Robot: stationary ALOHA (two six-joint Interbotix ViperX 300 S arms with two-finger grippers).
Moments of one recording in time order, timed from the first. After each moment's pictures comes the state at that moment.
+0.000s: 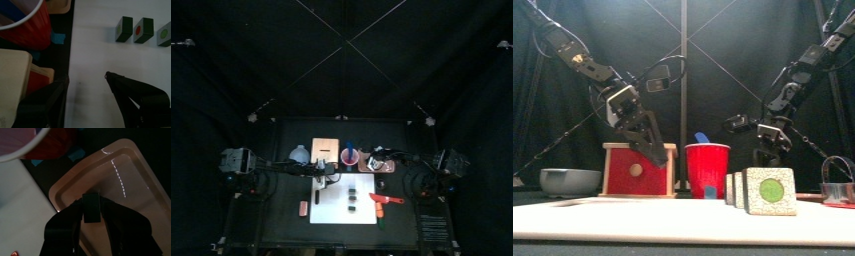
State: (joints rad) left arm 0.06 0.03 0.73 -0.02 0.01 0.01; right arm -0.50 -0.06 0.84 0.30 0.29 -0.14
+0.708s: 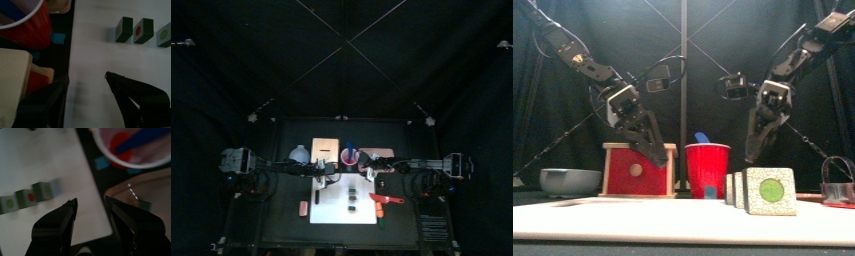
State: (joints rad) left arm 0.07 0.03 0.73 -0.03 0.01 0.01; right arm -0.22 -0.21 0.81 0.32 0.33 -0.14
